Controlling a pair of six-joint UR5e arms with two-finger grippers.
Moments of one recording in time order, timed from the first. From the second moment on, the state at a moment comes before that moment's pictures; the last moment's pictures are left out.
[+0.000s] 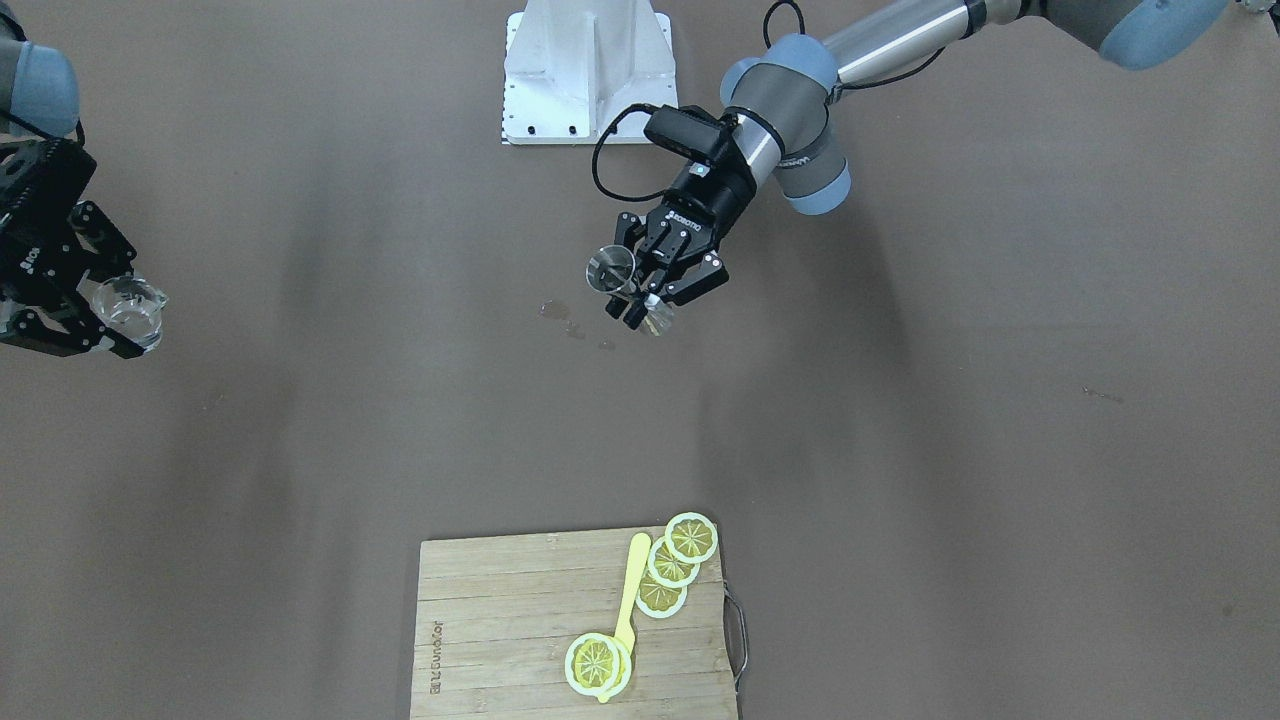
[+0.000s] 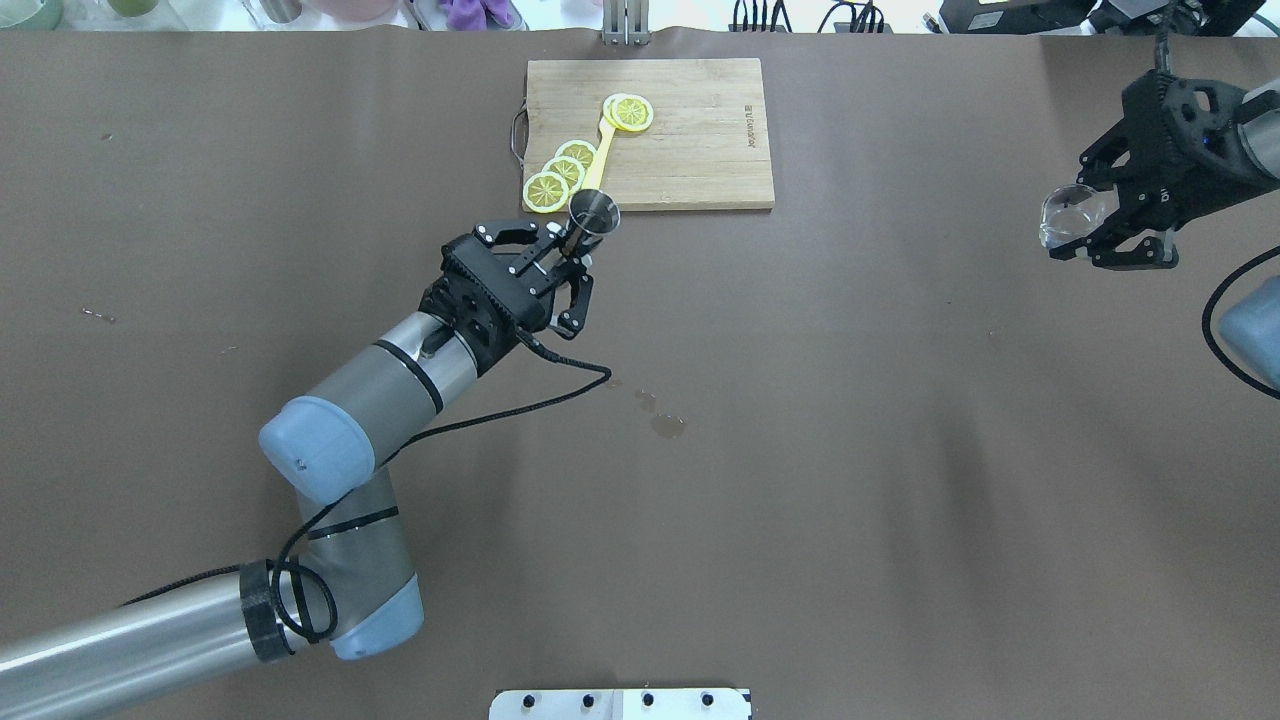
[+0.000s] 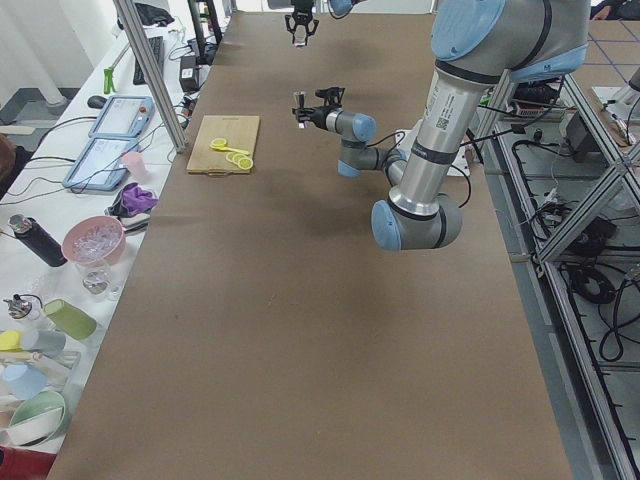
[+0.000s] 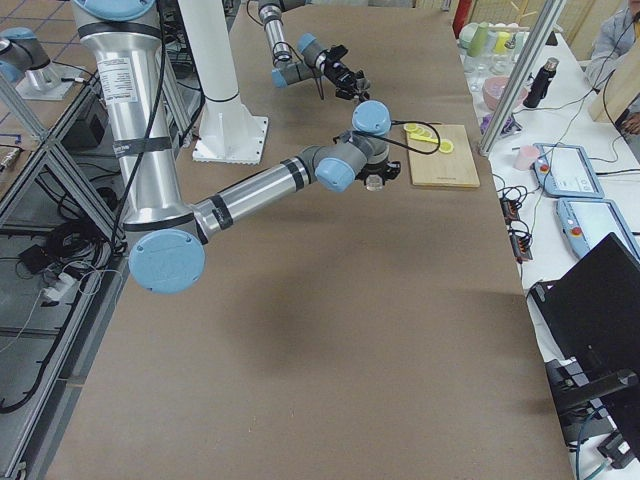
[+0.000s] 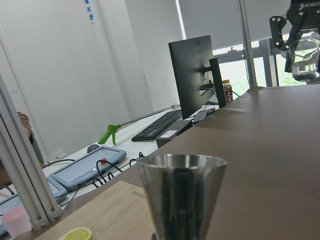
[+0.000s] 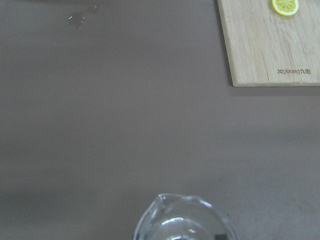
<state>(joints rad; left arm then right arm) -0.44 -2.13 -1.48 -2.92 -1.09 -0.18 1.16 -1.42 1.78 -1.09 2.43 -0.66</state>
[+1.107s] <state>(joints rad) -0.69 -1.97 -1.54 -2.87 -1.20 -0.19 1.20 -1.42 1.35 -0.51 2.59 -0.61</state>
